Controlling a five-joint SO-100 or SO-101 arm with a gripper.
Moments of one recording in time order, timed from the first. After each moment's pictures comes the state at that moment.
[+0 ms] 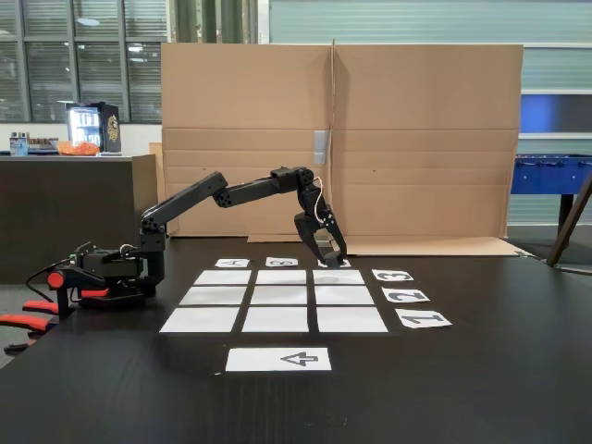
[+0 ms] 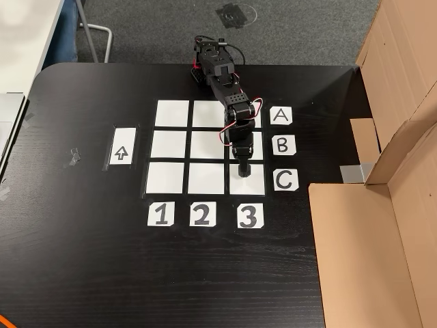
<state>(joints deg) -22.4 28.7 16.0 83.9 16.0</state>
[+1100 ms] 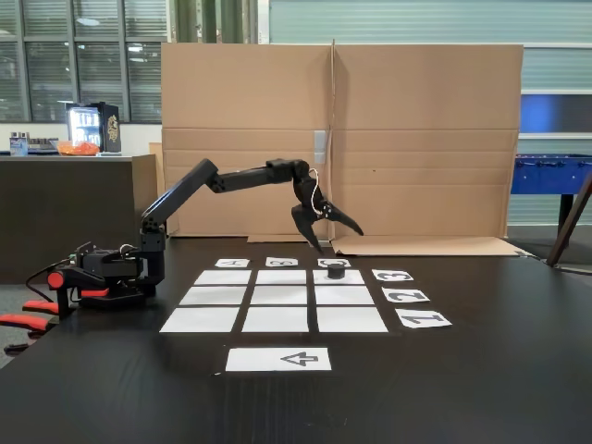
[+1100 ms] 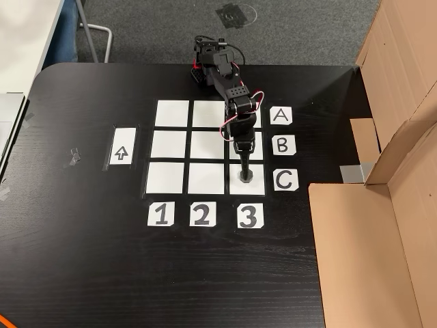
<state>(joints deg) -22.4 43.6 35.4 75.7 16.5</state>
